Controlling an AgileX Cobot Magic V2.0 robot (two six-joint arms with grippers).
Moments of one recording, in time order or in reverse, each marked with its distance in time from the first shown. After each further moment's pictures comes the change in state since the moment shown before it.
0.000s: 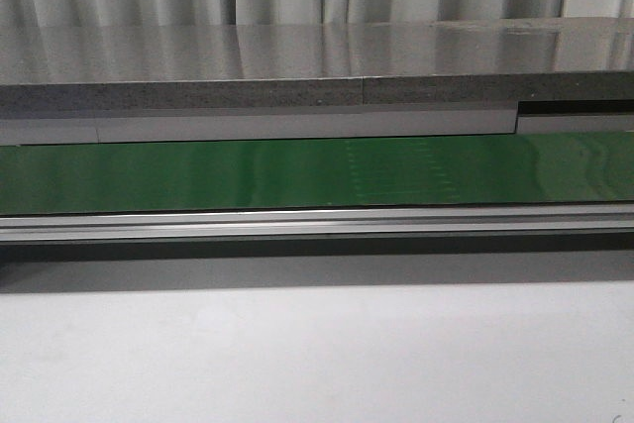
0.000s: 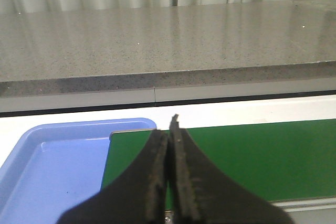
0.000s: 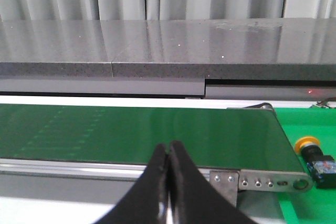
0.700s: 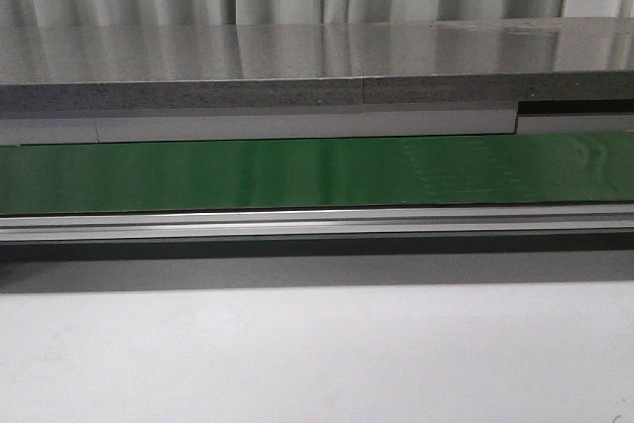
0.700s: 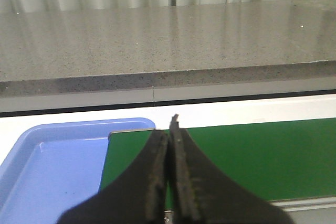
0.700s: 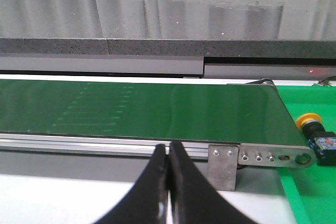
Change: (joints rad) left arm -0.006 0.000 0.000 0.000 0.000 0.000; right arm 0.000 0.000 0.070 -0.009 -0.032 0.000
